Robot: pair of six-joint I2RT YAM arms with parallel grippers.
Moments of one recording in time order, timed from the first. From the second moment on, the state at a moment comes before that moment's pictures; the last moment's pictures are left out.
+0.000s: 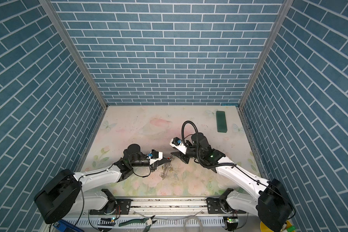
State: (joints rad) left arm -0.70 1.28 0.40 0.68 0.78 0.31; right arm 0.75 1.12 0.72 -0.12 -0.48 -0.35
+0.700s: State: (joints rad) left arm -0.68 1.24 0.38 0.70 0.80 0.29; right arm 0.76 1.06 0.71 -0.20 -0.69 -0.43
